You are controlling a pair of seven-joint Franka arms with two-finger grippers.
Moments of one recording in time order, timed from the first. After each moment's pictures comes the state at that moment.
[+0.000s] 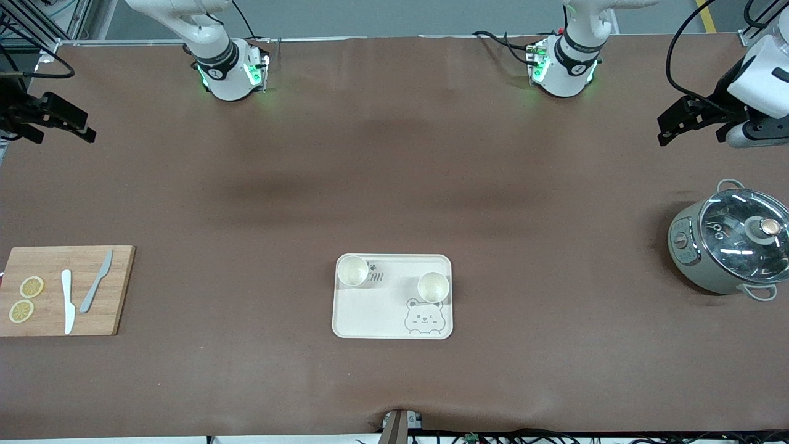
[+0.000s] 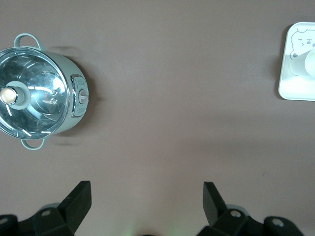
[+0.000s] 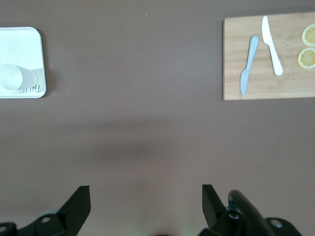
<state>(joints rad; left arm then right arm) -0.01 -0.11 -0.10 -1.65 0.03 1.53 -0.14 0.01 -0.12 -0.07 -1.66 0.05 1.52 -0.05</state>
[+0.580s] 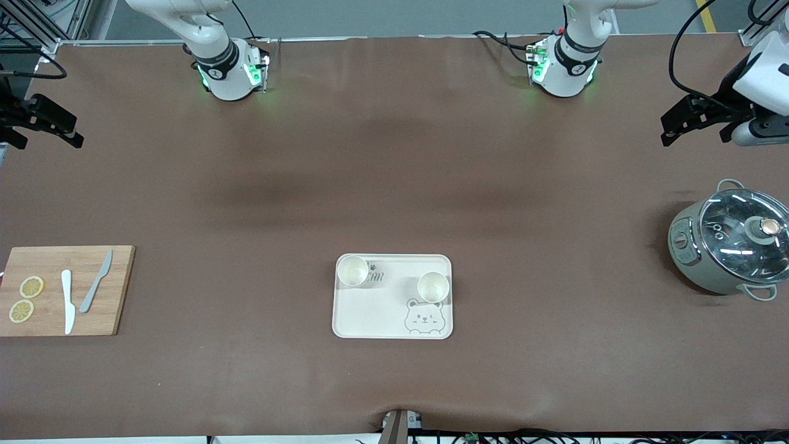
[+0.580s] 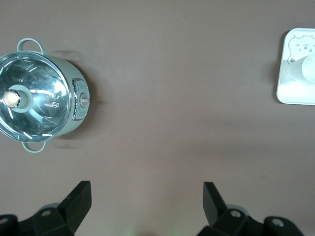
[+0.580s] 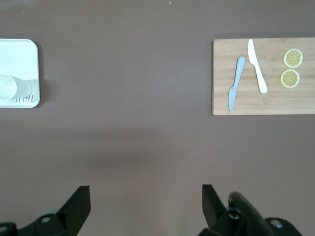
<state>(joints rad) -0.01 -0.10 -0.09 -1.63 0.03 1.54 -0.14 0.01 -0.12 -0.06 -1.63 0.01 1.55 -0.06</state>
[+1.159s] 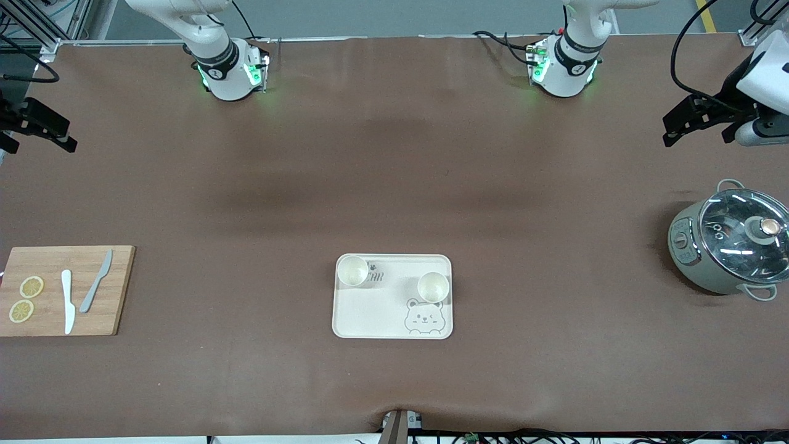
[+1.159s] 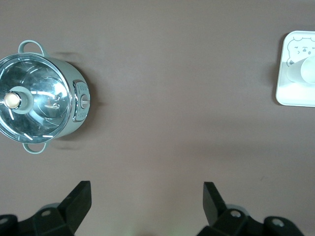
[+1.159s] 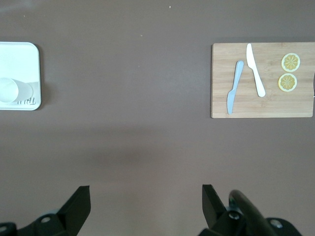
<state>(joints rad) -0.01 -0.10 -0.09 -1.62 0.03 1.54 -0.14 0.01 -0.07 -0.06 -1.55 0.01 1.50 -0.06</state>
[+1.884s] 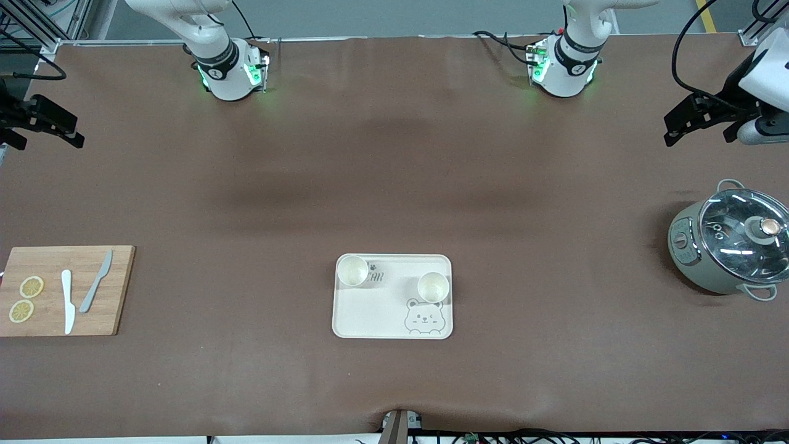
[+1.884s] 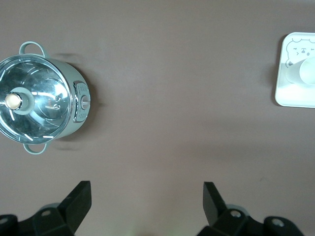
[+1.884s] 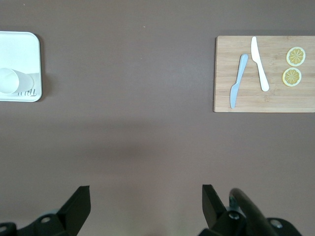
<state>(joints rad) -0.01 -0.10 -0.09 -1.61 0.03 1.53 -0.14 0.02 -0.07 -0.06 -1.55 0.01 1.48 -0.06</state>
